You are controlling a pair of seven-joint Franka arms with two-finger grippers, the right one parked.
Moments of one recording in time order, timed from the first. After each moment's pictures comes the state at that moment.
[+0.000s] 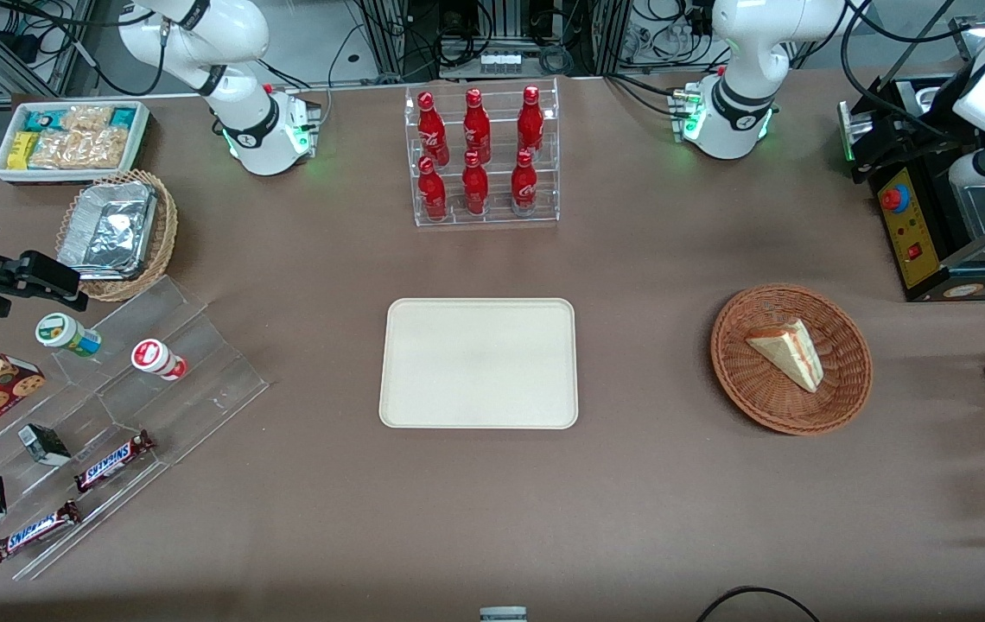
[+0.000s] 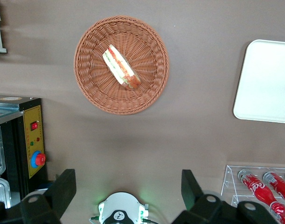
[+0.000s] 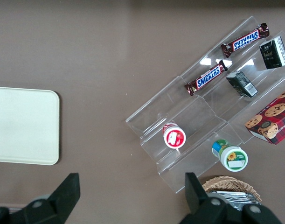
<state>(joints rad) 0.02 -0.18 -0.09 -1.67 -0.02 1.40 -0.15</state>
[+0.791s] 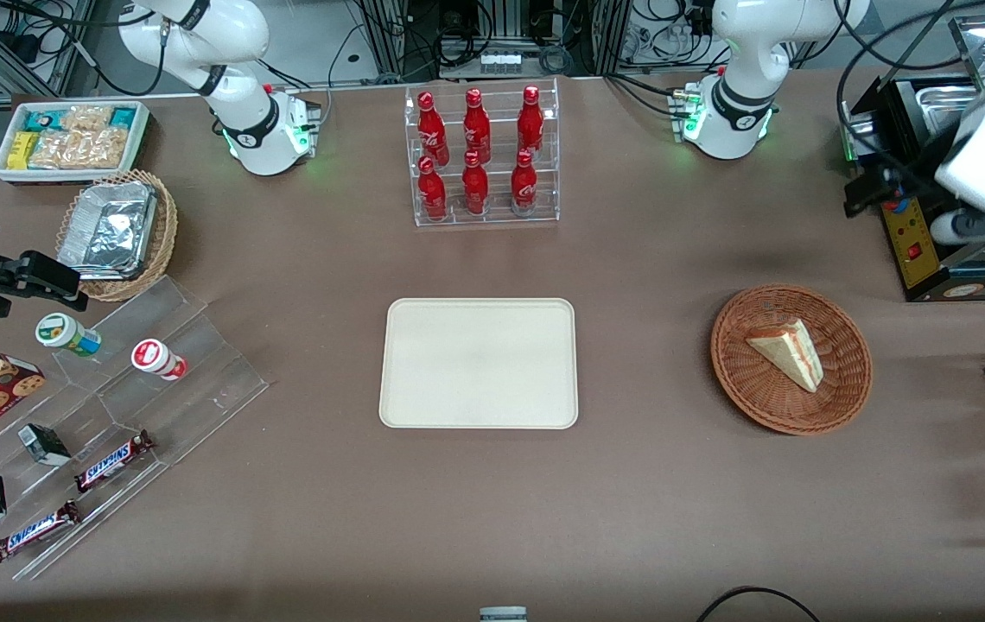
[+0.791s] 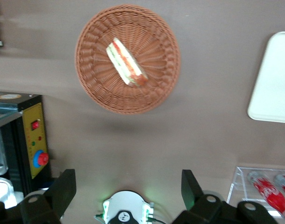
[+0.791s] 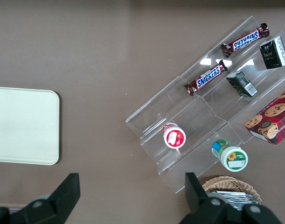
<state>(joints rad) 0.02 -0.05 -0.08 -1.66 0.02 1.42 -0.15</state>
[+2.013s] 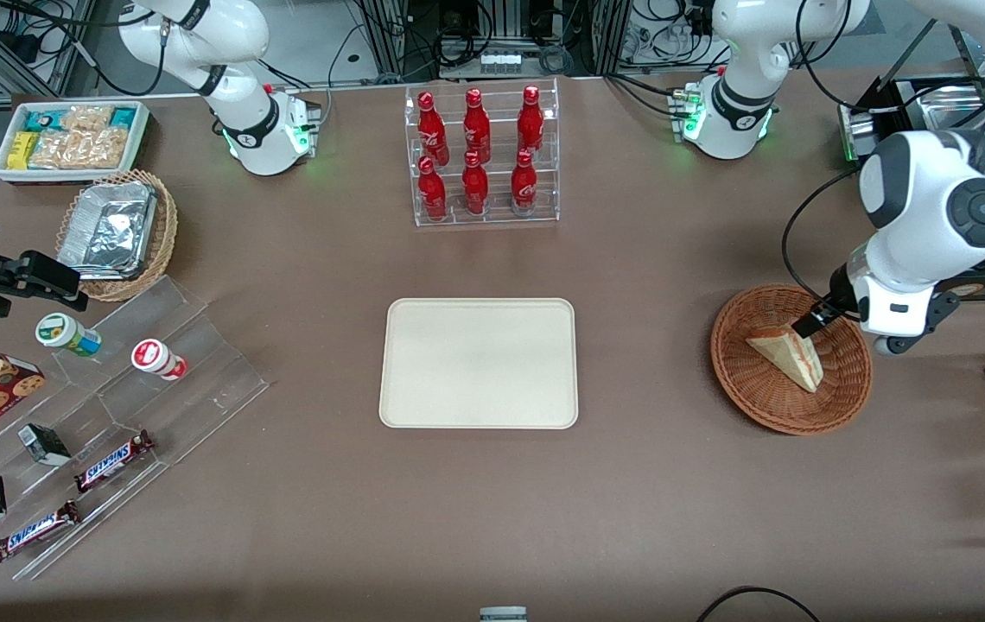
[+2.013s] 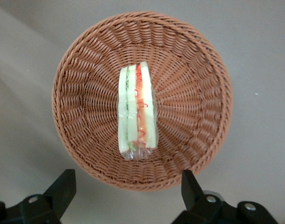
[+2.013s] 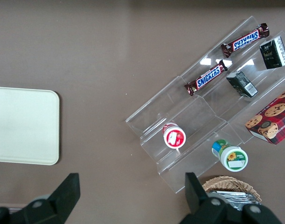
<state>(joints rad) 0.02 0.05 -0.04 -2.19 0.04 2.17 -0.68</state>
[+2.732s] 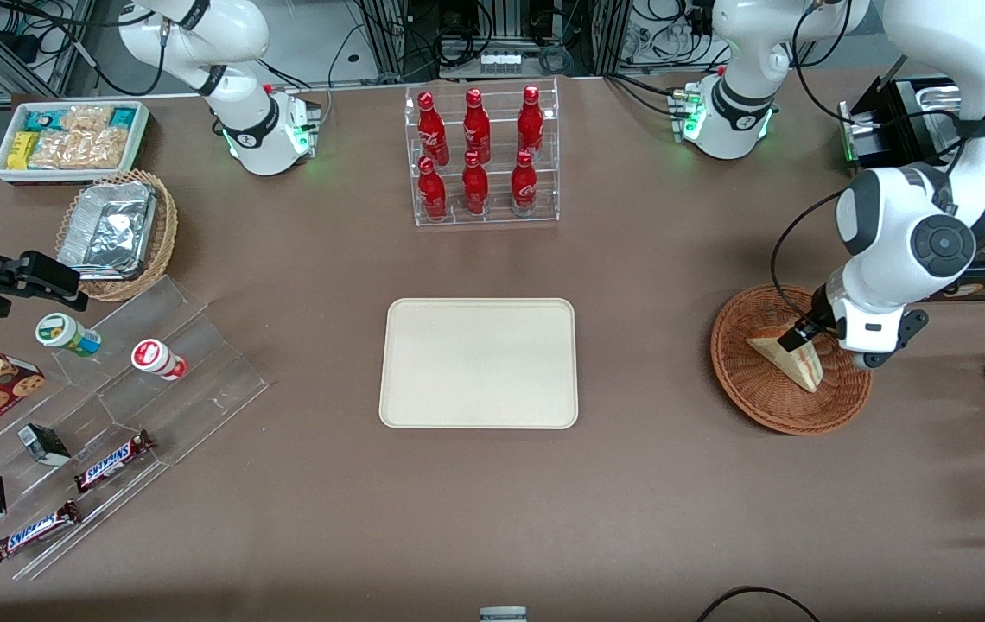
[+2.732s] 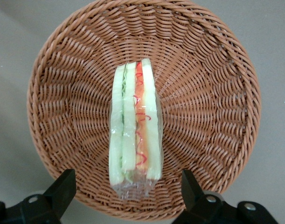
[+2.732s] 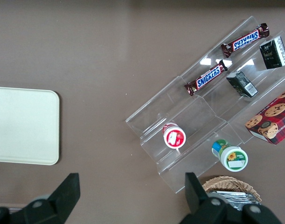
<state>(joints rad) 0.02 0.17 -0.03 -2.21 0.04 2.31 -0.70</state>
